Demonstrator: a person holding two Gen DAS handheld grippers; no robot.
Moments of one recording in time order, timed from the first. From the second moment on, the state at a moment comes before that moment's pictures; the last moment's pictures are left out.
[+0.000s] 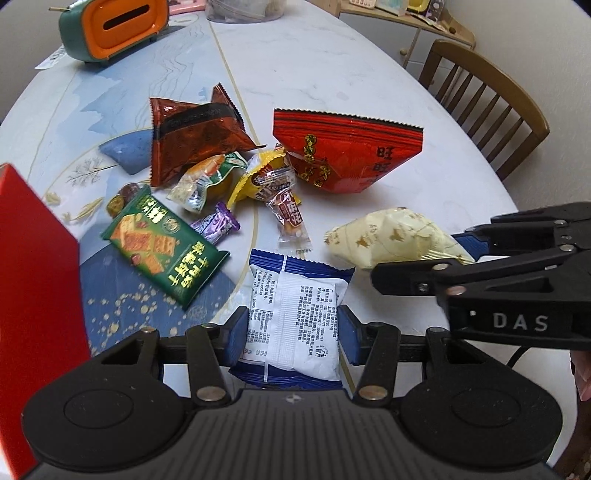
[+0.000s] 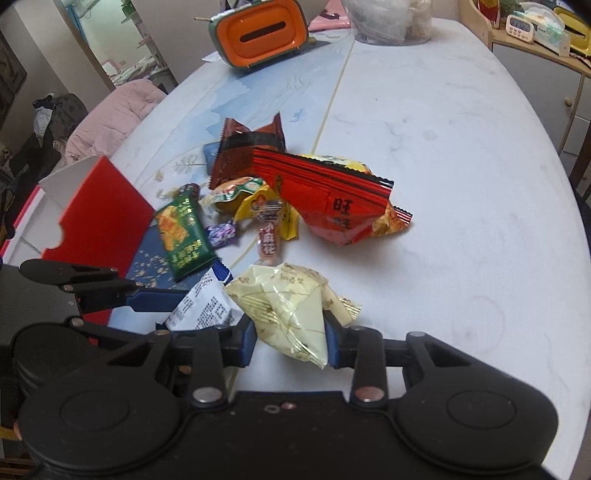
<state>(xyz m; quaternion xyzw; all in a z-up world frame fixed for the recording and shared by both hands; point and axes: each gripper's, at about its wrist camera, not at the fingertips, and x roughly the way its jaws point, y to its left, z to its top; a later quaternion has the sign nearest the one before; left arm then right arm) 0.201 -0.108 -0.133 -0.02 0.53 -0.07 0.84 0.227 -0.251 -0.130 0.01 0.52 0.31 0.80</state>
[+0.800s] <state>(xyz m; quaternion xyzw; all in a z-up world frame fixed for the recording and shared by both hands) 0.125 -0.043 -0.043 -0.09 0.49 -0.02 0.86 0.155 -0.230 -0.033 0.02 0.46 0.36 0.81</state>
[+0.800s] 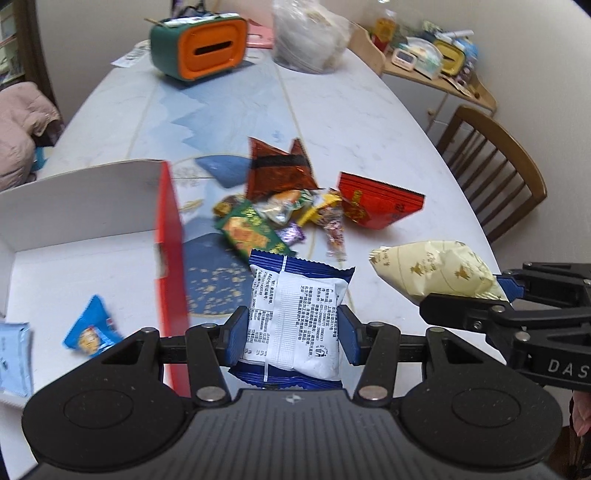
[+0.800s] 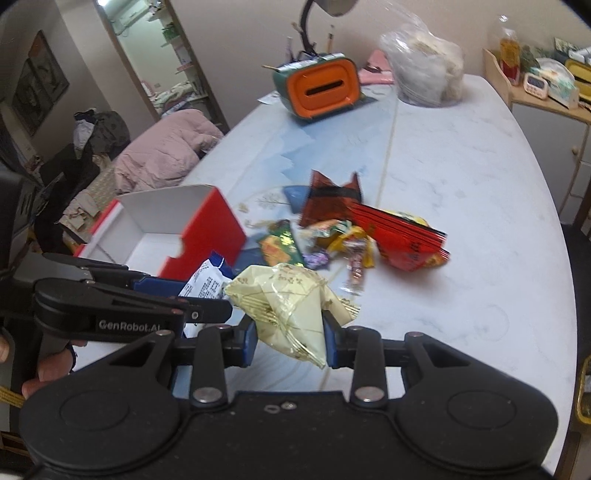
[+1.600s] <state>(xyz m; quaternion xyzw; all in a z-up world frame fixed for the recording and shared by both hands) 0.067 0.100 -0.010 -0.12 0.46 0.08 0.88 0.126 -0.080 -0.005 -0.03 0.43 0.43 0.79</state>
